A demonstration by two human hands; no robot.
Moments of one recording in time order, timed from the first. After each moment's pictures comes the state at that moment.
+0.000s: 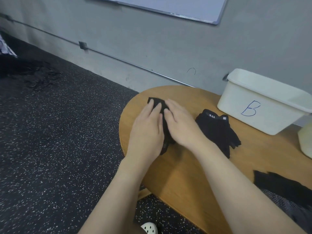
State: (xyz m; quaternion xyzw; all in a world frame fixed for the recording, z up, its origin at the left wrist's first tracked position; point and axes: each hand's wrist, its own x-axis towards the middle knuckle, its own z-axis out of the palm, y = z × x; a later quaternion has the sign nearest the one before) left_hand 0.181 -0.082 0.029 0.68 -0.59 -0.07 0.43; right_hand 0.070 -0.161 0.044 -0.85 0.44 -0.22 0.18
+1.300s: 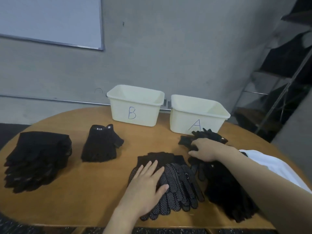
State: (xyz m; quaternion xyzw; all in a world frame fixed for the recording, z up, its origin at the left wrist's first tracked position) left_hand -0.077 -0.032 -0.015 0.43 -0.88 -0.15 0.14; right_hand -0.341 -0.065 0.105 -0.66 0.74 0.11 0.09
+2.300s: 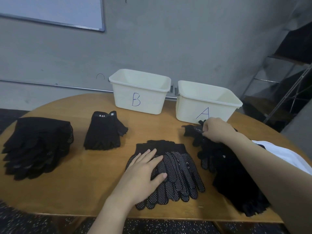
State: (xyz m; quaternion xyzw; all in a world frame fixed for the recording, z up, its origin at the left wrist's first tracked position) left_hand -0.052 -0.043 -0.022 0.44 -0.86 -0.19 0.19; right_hand -0.348 -0.095 0.099 -0.59 0.80 0.02 0.01
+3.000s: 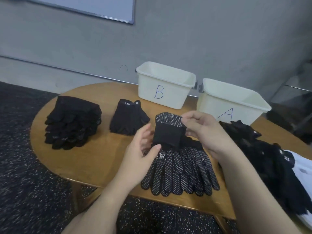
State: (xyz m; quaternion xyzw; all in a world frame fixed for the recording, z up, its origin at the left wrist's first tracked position) left_hand -0.005 -0.022 0.003 0.44 -0.63 -0.39 0.50; right_hand -0.210 -0.042 0.105 -0.58 0.53 -0.44 0.44
